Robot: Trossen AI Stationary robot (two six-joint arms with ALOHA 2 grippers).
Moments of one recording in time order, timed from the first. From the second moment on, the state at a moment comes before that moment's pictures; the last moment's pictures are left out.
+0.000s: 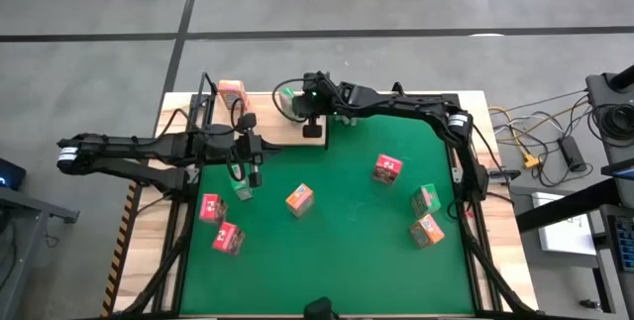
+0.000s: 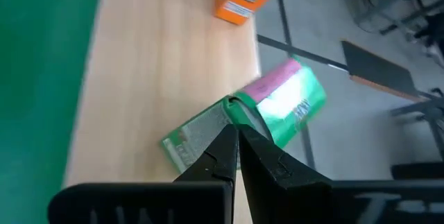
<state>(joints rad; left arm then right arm) 0.05 0.95 0.77 -0.19 -0.20 0.17 -0.38 2.07 1.81 -0.37 0.09 -0.60</state>
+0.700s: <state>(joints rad) 0.05 0.93 0.73 -0.16 -0.20 0.27 -0.38 1.99 1.81 -0.30 -0.11 -0.41</state>
